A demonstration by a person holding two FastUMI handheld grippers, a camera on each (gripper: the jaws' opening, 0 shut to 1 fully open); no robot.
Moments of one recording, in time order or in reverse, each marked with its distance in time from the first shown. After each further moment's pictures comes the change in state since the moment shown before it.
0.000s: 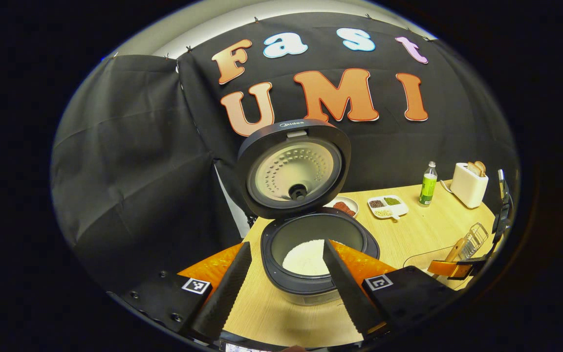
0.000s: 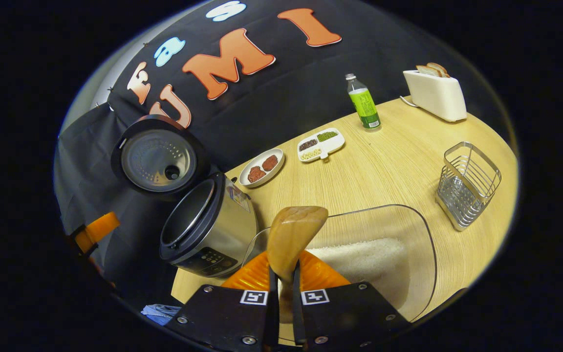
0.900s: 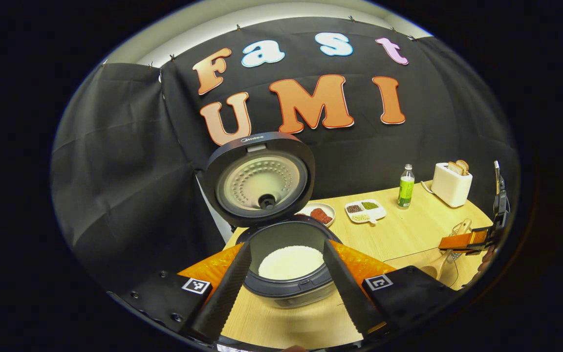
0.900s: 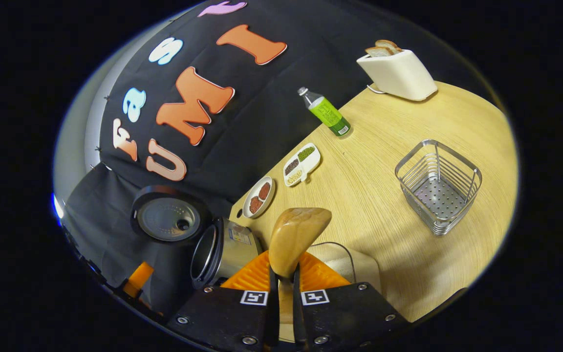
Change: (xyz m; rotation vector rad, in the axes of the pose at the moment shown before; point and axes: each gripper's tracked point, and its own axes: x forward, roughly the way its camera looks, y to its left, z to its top) left arm -0.014 -0.056 0.018 0.032 -0.062 -0.104; right arm -0.036 -0.060 0.066 0.289 -0.068 0.099
